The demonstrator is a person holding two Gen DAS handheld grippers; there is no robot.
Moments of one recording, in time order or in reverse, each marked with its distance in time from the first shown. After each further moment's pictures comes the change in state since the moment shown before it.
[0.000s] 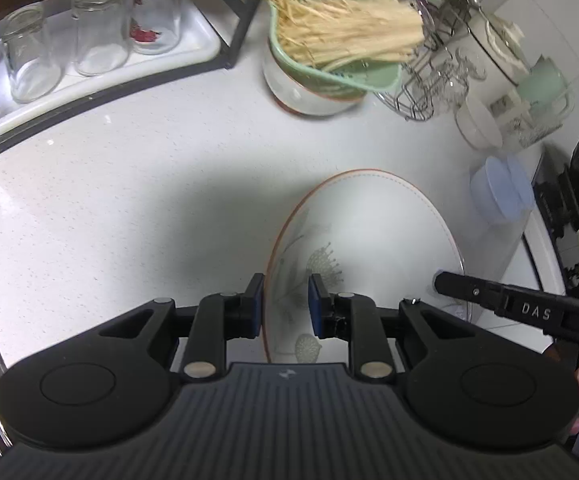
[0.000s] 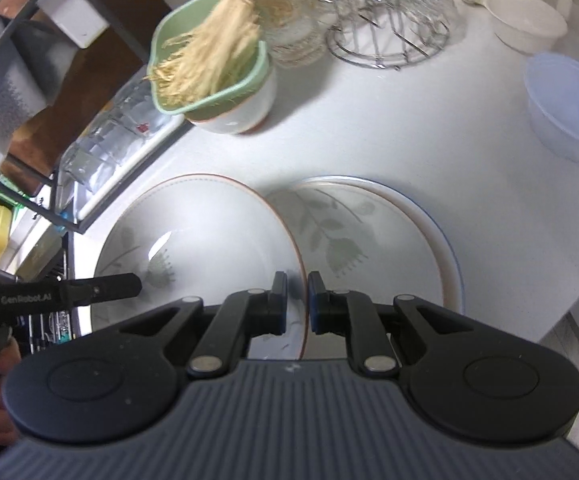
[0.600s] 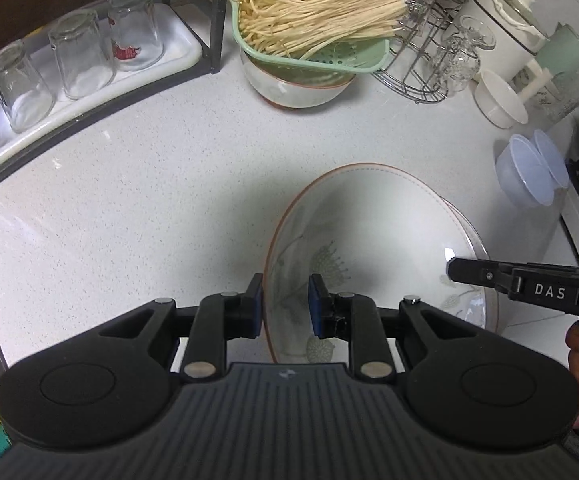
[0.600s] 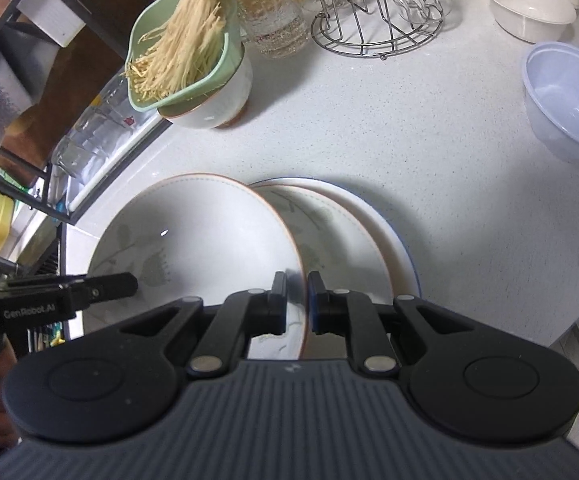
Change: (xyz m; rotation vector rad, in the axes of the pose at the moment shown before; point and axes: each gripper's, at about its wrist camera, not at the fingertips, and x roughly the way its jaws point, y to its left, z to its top) left arm 0.023 -0.045 0.001 0.069 -0.014 0.159; right arm 0.015 -0.035 0.014 -0.036 0.042 0.048
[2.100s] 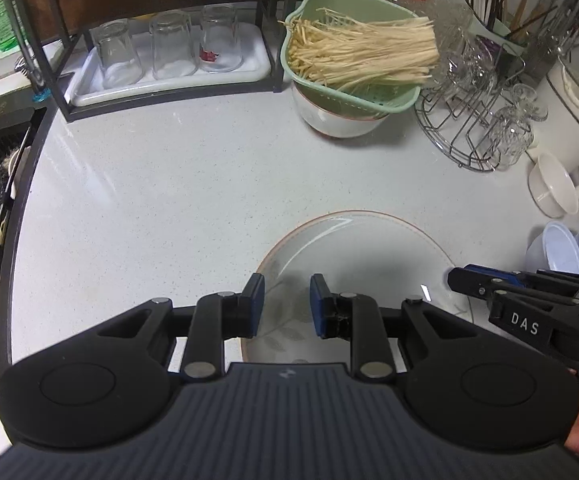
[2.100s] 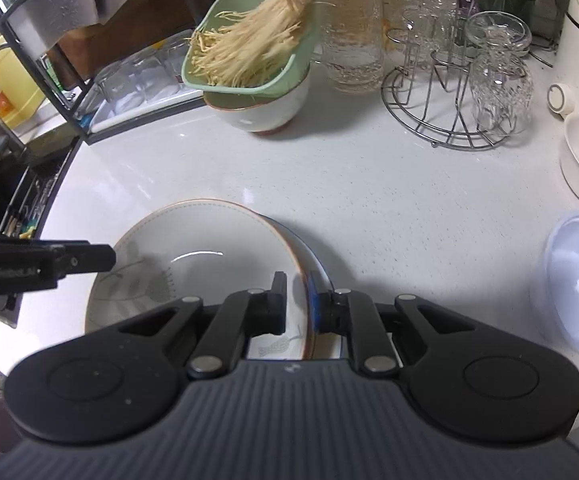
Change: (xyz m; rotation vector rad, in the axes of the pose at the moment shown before) left arm -0.022 -0.077 -0.027 -0.337 -0.160 0.235; right arm 0.000 -0.006 0.037 -0.461 0.004 0.043
